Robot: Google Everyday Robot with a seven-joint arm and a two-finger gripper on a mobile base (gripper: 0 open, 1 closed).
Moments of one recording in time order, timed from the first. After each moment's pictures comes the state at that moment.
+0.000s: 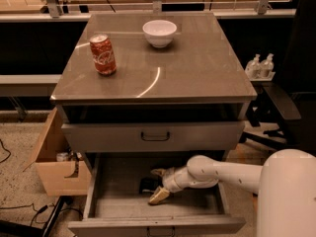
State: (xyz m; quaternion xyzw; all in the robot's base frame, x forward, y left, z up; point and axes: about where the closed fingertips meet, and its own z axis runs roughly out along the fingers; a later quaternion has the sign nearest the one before) arm 0.554 0.013 0.348 -0.61 0.68 0.25 0.32
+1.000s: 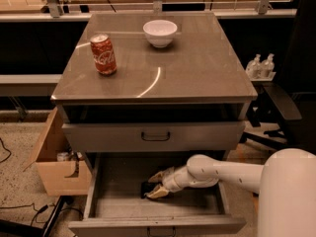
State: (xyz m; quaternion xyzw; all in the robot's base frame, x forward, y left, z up) arm 0.554 0.014 0.355 -0.62 0.68 0.25 0.32
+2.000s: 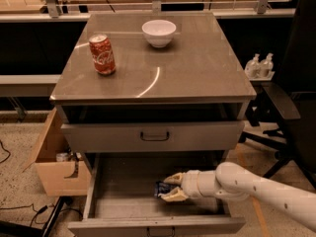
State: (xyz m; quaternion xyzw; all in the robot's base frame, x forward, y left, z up) arm 0.513 -0.045 0.435 -0.58 0.67 0.25 0.39
